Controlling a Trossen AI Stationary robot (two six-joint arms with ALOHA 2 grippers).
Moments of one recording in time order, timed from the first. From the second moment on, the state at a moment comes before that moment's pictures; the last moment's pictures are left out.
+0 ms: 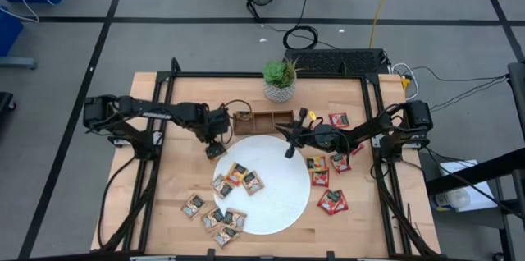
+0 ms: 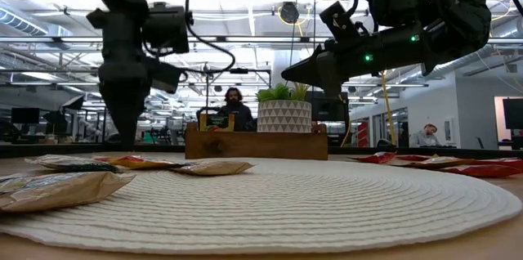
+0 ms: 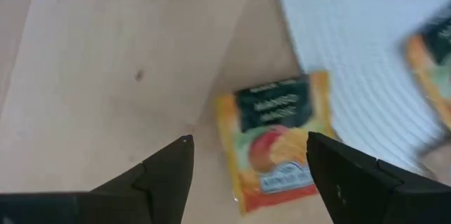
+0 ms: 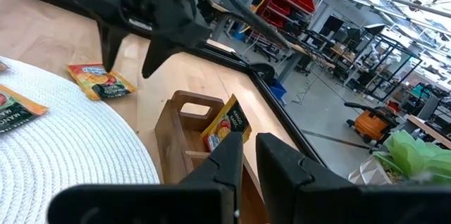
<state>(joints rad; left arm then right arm) 0.25 1.46 0.76 -0.70 0.14 -0.19 0.00 1.69 0.51 1.09 0.39 -0.42</state>
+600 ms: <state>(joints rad) 0.29 1.47 0.64 -0.45 0.36 -0.13 0.00 1.69 0.51 1.10 0.39 -0.42</state>
